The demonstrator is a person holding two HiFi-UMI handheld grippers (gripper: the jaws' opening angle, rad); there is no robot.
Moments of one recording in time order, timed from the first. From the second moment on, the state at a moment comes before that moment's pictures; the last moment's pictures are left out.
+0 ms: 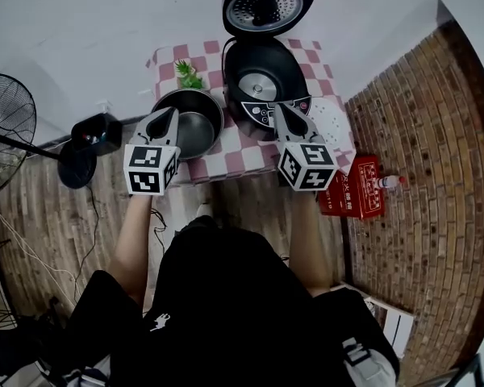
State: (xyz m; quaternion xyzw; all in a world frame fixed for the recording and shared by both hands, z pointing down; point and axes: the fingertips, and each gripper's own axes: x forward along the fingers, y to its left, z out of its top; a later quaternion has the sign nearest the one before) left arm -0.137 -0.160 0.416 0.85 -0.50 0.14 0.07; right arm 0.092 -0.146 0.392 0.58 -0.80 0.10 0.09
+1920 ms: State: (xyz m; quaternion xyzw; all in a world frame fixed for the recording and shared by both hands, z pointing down) left arm -0.106 -0.035 0.372 0.94 -0.34 0.07 -0.01; right arm 0.100 0.069 0.367 0.75 -0.66 0.07 0.05
